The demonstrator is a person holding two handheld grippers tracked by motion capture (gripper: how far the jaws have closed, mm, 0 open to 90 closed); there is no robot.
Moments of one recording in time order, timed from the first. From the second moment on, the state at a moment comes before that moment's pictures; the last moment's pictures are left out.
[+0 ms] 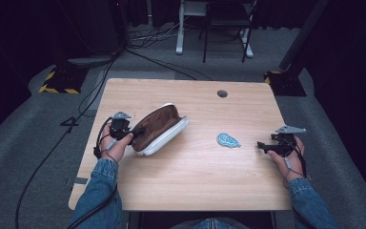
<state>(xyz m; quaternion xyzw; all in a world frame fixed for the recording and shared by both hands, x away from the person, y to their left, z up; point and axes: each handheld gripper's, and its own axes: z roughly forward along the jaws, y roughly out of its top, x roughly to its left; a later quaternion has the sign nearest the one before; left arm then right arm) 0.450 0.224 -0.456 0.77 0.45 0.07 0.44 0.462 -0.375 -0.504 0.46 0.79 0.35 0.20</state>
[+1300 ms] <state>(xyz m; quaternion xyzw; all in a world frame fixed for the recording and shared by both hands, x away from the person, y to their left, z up) 0.406 0.163 -0.415 0.83 0.33 0.04 0.46 0.462 -0.374 -0.504 0.46 0.79 0.35 0.20</state>
